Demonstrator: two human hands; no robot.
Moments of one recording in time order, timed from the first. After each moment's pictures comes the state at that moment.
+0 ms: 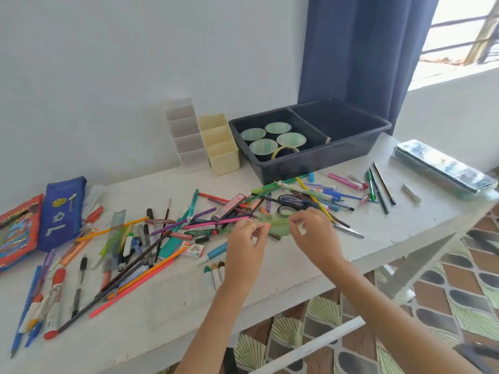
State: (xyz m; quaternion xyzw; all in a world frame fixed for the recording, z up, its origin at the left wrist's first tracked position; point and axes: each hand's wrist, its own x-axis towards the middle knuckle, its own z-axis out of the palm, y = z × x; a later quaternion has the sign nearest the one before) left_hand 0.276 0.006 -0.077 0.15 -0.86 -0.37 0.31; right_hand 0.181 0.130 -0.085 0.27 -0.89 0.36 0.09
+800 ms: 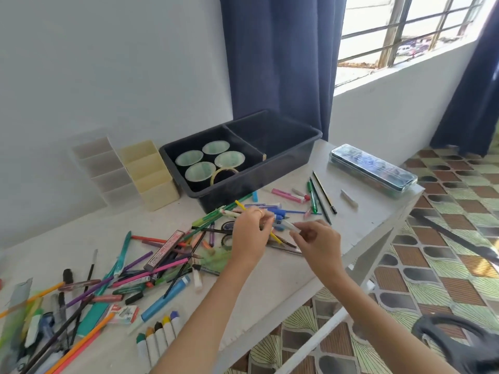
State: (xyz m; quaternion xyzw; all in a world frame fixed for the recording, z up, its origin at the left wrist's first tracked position) left_hand 0.135 0.066 -0.069 0.04 -0.92 -0.32 0.21; right_hand 0.124 0.211 -0.097 0.09 -0.84 0.52 0.14
